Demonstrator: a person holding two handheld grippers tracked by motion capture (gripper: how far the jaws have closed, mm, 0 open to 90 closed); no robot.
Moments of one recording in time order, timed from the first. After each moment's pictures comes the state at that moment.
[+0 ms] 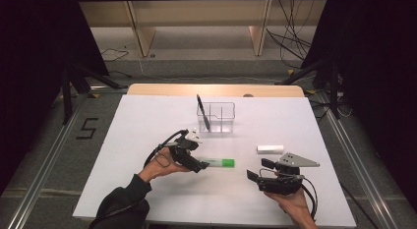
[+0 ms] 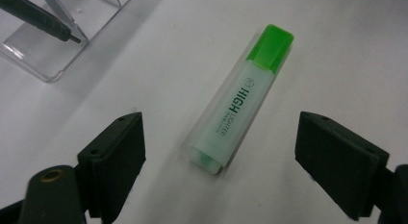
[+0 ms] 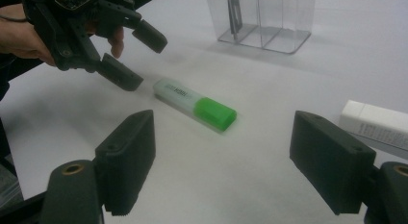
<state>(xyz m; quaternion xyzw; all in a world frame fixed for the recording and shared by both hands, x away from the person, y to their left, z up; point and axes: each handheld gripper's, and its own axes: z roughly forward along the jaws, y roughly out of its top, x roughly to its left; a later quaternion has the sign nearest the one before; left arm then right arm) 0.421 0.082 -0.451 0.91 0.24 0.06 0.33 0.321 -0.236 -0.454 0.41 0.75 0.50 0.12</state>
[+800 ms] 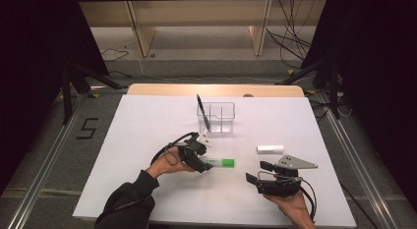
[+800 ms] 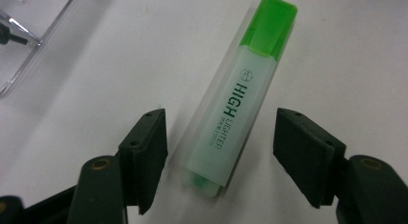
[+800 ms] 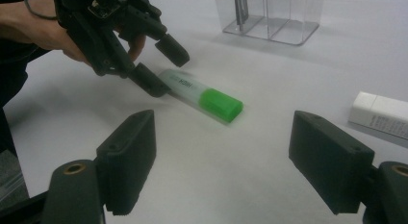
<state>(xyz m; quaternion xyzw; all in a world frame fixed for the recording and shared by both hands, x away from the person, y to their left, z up) 0.432 0.061 -0.468 0.94 0.19 0.05 0.29 0.317 -0.232 -0.457 0.41 0.76 0.49 0.11</state>
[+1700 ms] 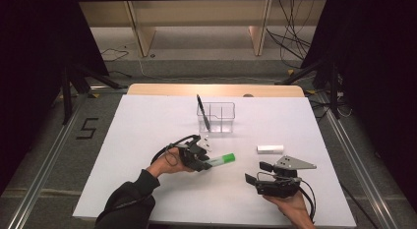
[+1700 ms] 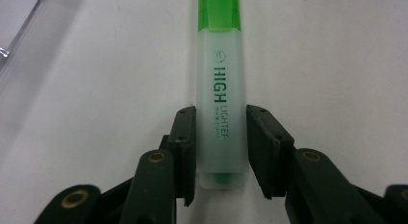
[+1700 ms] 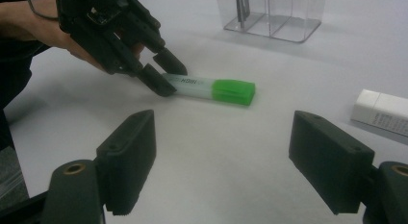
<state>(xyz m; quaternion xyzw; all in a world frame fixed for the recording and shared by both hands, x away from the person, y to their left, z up) 0.430 0.062 -0.475 0.95 0.14 0.04 0.29 0.317 -0.231 -0.459 0.41 0.76 0.49 0.11</state>
